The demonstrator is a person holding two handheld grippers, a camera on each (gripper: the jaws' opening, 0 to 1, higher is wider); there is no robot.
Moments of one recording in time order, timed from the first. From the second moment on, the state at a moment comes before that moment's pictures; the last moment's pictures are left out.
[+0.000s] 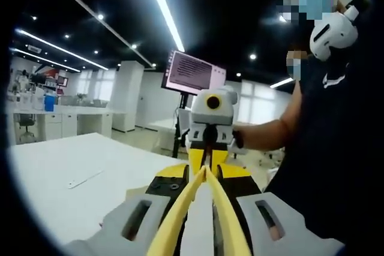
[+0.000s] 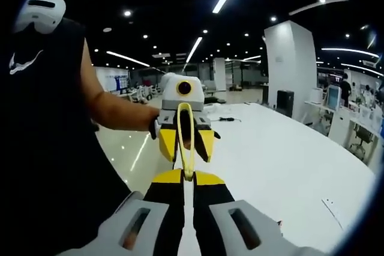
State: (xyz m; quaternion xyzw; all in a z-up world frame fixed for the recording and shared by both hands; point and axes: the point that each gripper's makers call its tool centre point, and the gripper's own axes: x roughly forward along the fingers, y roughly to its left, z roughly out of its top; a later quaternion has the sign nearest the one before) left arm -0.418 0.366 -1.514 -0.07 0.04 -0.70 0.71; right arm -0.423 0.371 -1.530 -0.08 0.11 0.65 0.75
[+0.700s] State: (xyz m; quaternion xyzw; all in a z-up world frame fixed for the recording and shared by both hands) left arm -0.423 0.361 -1.498 -0.09 0.04 -0.70 0.71; right arm -0.421 0.370 -1.512 -0.05 0.08 0.65 0.76
